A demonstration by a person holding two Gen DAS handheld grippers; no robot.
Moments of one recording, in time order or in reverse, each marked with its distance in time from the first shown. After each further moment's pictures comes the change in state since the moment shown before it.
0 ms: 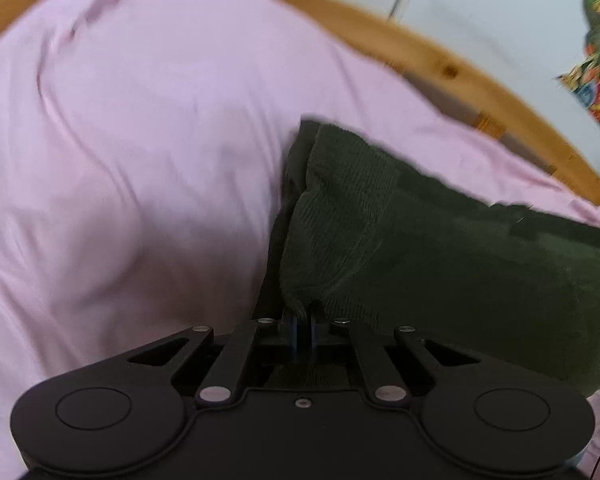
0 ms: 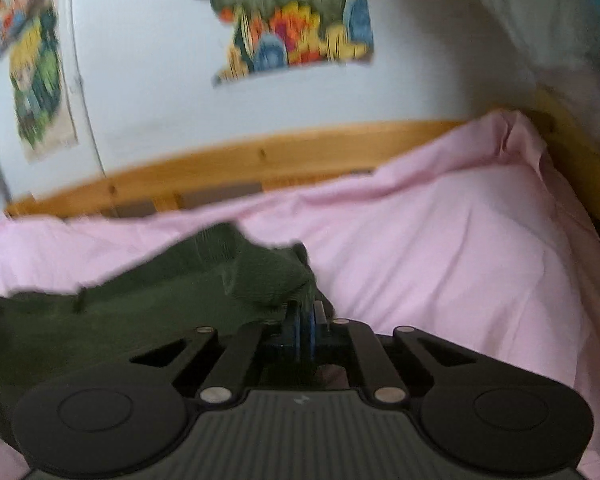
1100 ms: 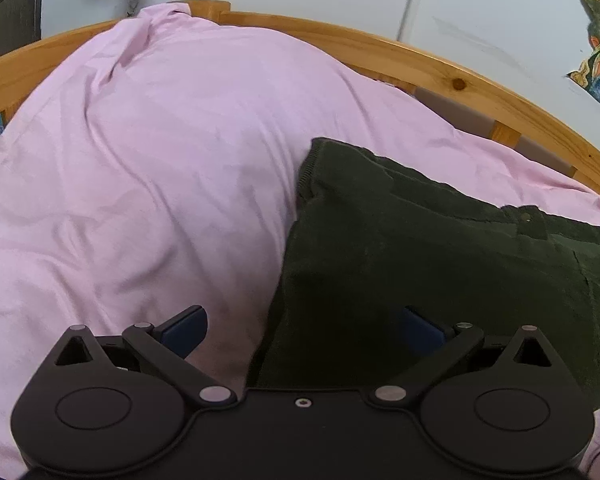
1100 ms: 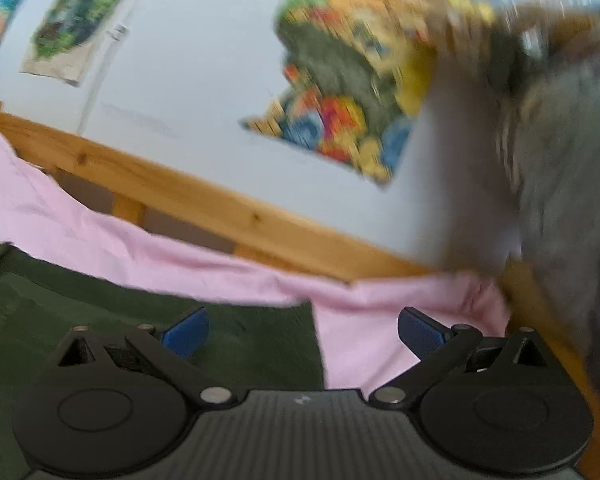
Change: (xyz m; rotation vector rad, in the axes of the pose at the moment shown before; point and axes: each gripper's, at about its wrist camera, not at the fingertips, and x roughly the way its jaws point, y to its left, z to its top) left arm -0.036 -0.029 -0.018 0.028 -0.107 0.152; right arm 0.005 0.106 -0.038 -0.460 -0.426 -0.326
